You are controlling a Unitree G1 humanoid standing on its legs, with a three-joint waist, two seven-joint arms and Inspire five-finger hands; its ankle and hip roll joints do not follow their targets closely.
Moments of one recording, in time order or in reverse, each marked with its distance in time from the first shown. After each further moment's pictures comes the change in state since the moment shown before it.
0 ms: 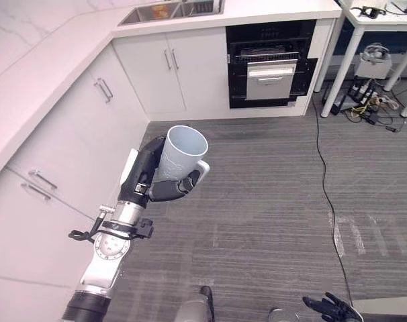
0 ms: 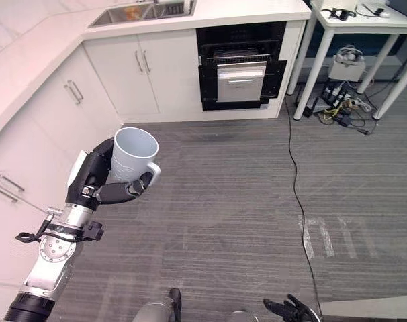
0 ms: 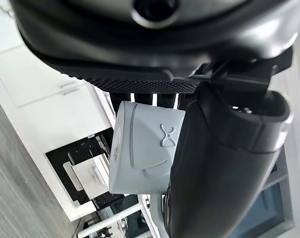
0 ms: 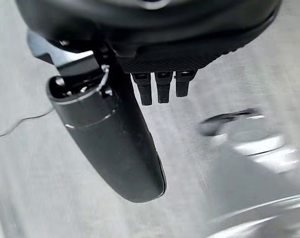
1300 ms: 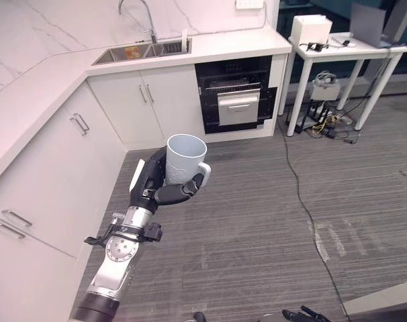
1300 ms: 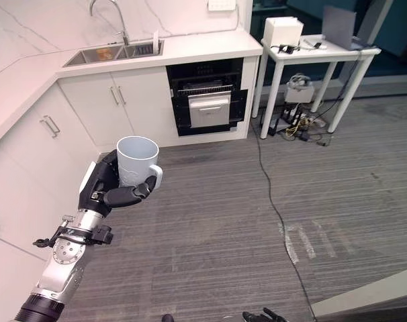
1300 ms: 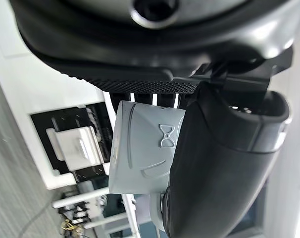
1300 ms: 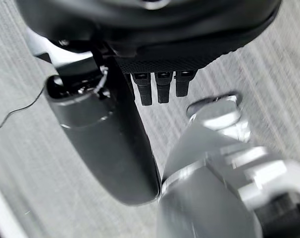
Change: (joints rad) left arm 0.029 -0.039 -0.077 0.028 -0.140 0.046 0.037; right arm -0.041 0.005 0.074 0.042 -0.008 0.054 0.061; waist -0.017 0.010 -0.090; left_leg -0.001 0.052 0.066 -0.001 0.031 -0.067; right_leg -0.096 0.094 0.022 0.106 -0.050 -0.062
